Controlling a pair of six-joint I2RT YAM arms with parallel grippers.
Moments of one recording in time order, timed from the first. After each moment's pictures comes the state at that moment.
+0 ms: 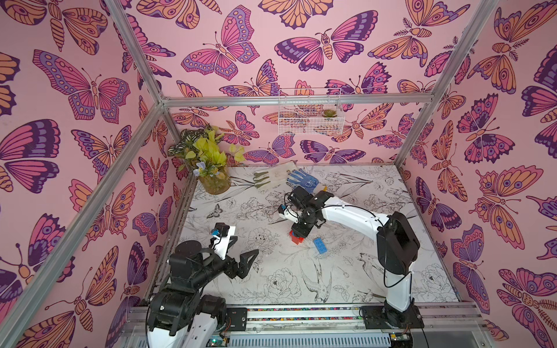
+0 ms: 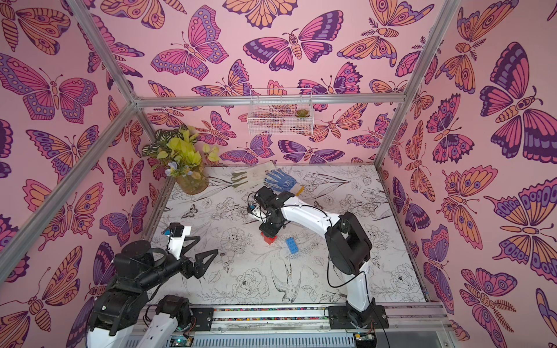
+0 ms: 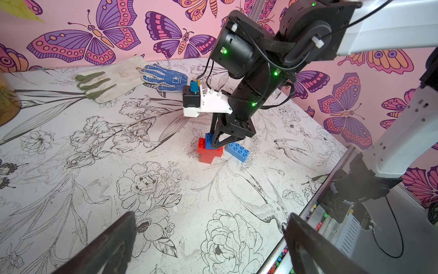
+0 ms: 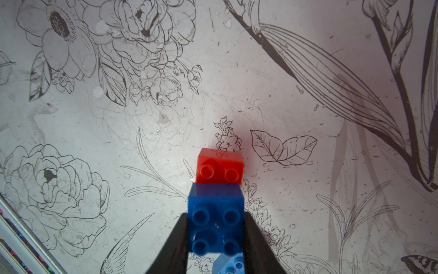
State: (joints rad) left arm -0.18 0.37 0.77 -0.84 0.53 -0.05; right arm 0.79 1.97 1.59 -0.93 -0.11 -0.21
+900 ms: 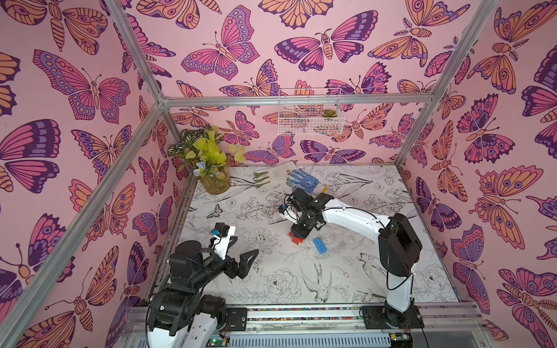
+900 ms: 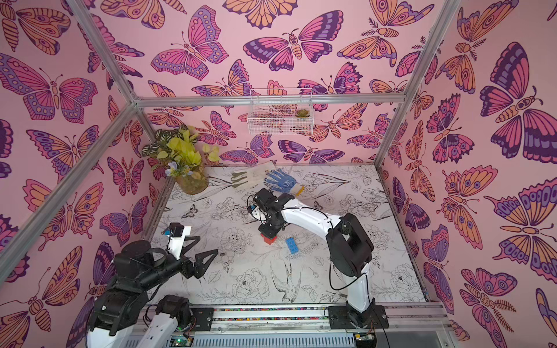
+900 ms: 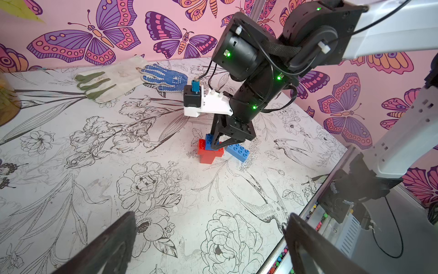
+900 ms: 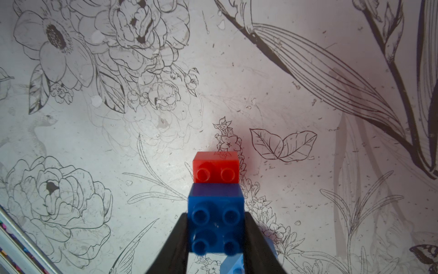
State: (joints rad) left arm -0.18 0.37 0.77 -0.84 0.53 -0.05; right arm 0.81 1.94 1.55 -0.89 -0.09 -0.13
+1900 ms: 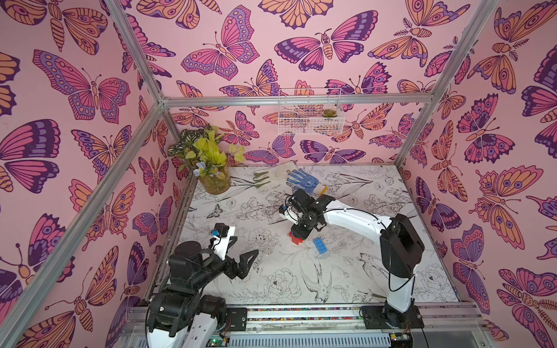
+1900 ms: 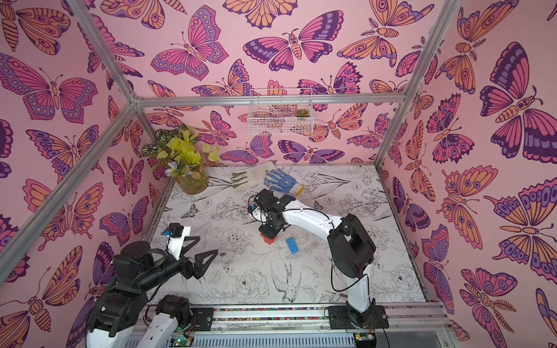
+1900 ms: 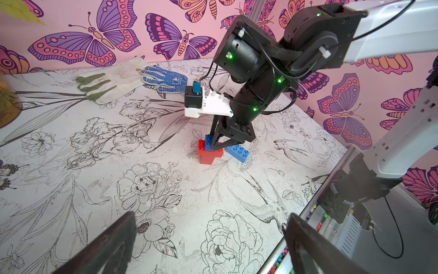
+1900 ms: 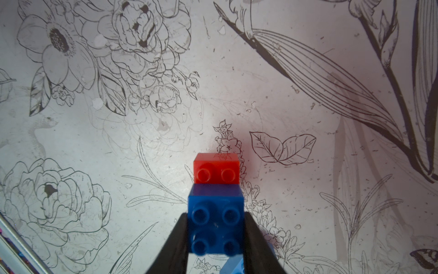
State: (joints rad) left arm -0.18 0.37 0.77 -0.84 0.53 -0.05; right arm 0.81 1.93 1.51 -0.85 -0.09 -0.14
